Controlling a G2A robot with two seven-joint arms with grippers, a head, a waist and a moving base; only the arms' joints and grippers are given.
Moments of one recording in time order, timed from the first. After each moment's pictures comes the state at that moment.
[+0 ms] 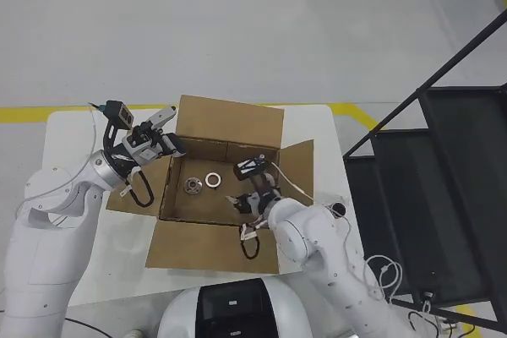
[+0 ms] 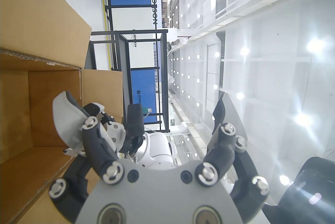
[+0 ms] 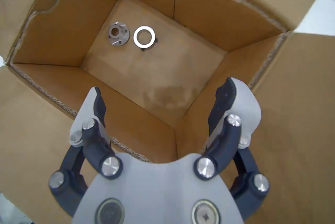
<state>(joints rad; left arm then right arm) 1.12 -1.13 -1.38 -1.66 -0.47 0.10 -0.83 -1.34 -1.39 1.07 -1.91 -1.24 0.18 0.99</state>
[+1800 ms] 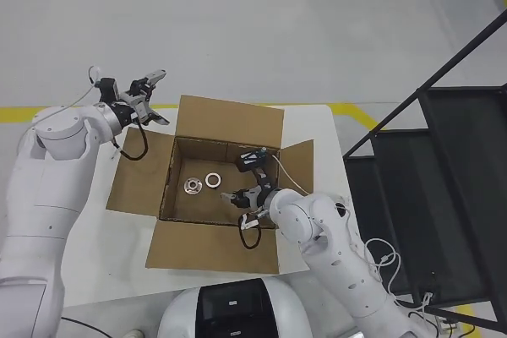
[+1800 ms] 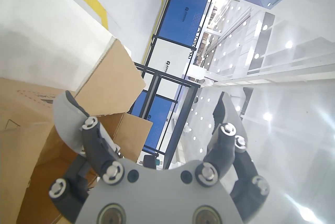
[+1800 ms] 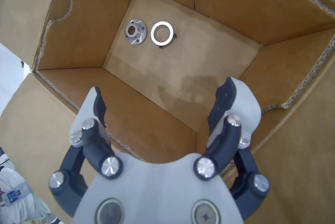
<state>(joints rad) 0.64 -1.18 -1.17 -1.04 -0.42 0.34 -0.73 -1.29 -1.40 1.10 -1.84 -1.08 0.17 0.99</state>
